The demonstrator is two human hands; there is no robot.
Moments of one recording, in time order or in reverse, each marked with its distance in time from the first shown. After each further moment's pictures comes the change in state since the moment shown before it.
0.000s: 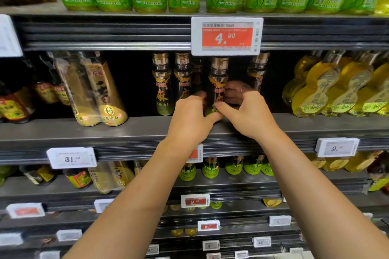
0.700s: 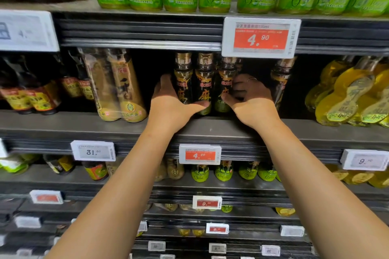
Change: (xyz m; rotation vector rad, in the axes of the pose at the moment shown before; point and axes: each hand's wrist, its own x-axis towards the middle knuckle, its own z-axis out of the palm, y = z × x) left_hand 0.014 -0.047 -0.056 -0.017 0.120 -0.306; right_hand 0.042 -0.009 0.031 0.020 -0.020 0.115
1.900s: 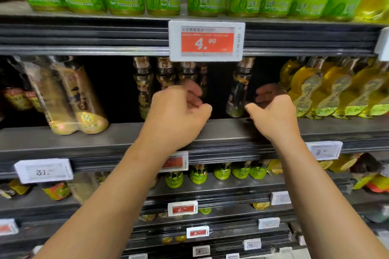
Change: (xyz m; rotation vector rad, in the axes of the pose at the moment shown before) left_hand -0.043 0.074 0.015 -0.087 -0.162 0.289; right_hand -0.036 0.057 -0.086 -0.207 0.368 0.160
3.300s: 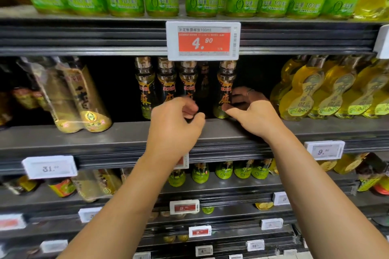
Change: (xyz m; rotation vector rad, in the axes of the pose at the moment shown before) left_hand -0.014 -0.026 0.025 0.050 0.147 -0.022; right_hand 0.013 0.002 0.031 0.194 -0.364 -0.156
